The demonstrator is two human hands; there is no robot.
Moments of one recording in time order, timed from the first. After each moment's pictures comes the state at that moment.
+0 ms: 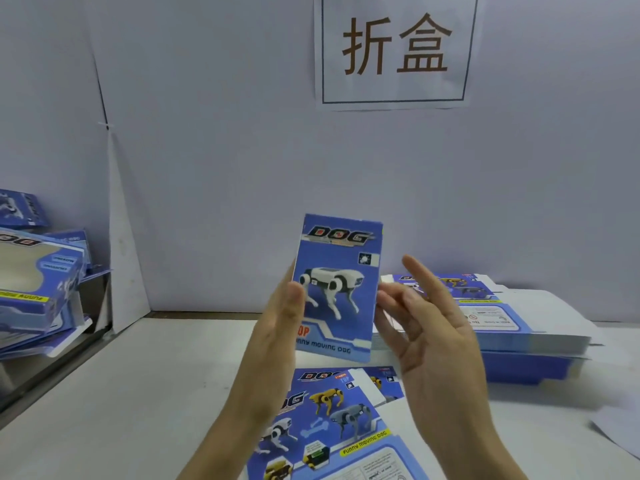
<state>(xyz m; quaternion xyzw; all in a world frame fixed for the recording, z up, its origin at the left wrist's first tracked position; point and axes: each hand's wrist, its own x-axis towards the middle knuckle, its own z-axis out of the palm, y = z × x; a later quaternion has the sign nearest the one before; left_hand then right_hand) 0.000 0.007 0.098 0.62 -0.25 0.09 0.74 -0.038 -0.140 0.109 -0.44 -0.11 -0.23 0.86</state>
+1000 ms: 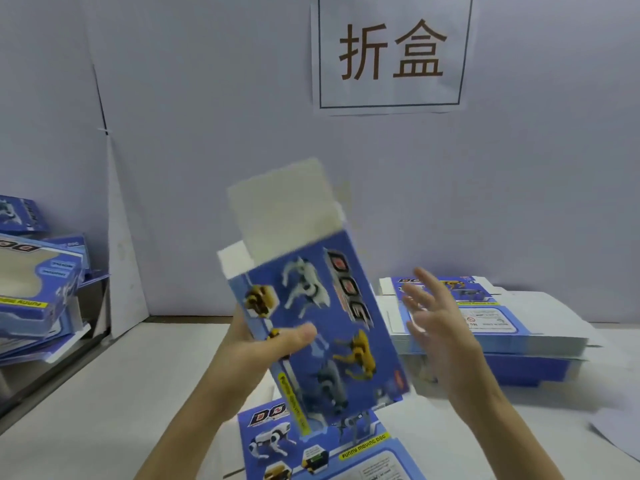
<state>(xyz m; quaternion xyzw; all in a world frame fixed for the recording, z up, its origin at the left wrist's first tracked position) 0.042 0.040 0.082 0.66 -0.25 0.02 0.71 -0.012 -0.187 0.096 -0.64 -0.07 -0.20 0.74</state>
